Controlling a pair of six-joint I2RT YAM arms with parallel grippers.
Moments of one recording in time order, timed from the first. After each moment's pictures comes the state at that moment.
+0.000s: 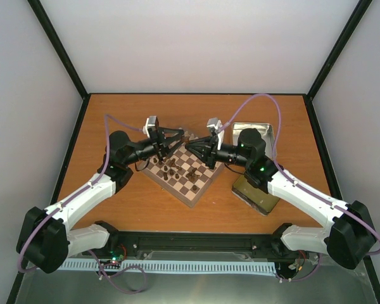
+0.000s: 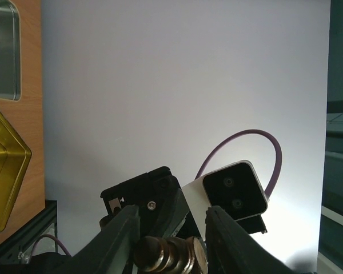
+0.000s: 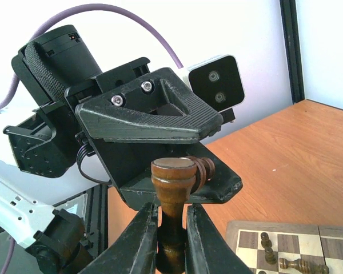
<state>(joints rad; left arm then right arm) -0.47 1.14 0.69 0.59 0.73 -1.71 0.69 1.20 0.83 0.32 -0.62 0.31</state>
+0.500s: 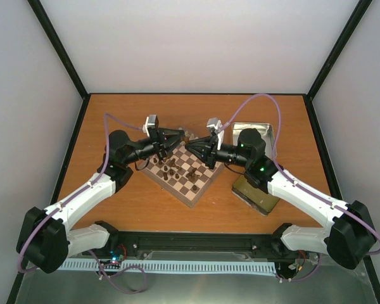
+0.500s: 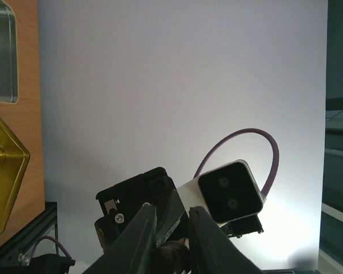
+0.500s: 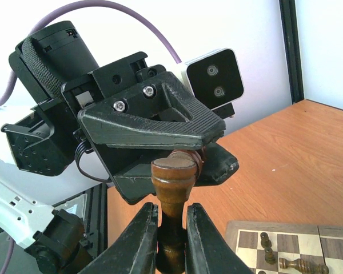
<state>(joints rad) -0.47 1.14 0.70 0.59 0.72 -1.70 0.69 1.20 0.83 0.32 -0.62 0.31</state>
